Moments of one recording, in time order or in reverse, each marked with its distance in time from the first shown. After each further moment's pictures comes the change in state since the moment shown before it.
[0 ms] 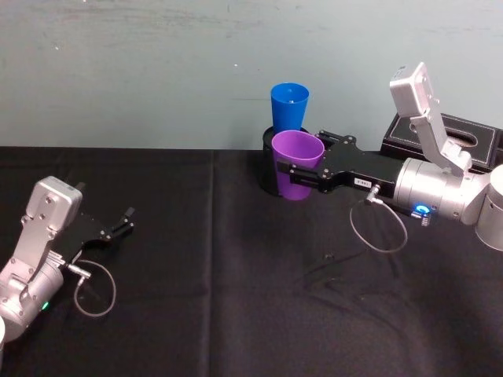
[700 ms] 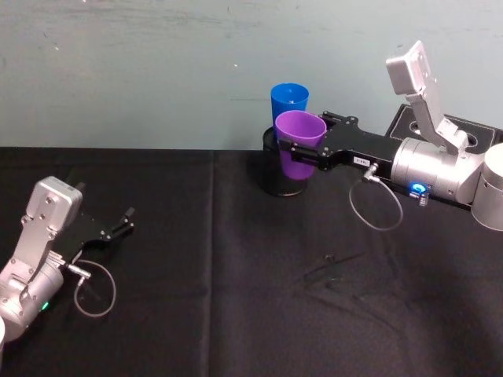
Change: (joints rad) left arm 0.000 0.000 0.000 0.000 0.000 0.000 0.000; right arm 0.072 -0.039 -0.004 0.085 -0.022 0.005 -0.028
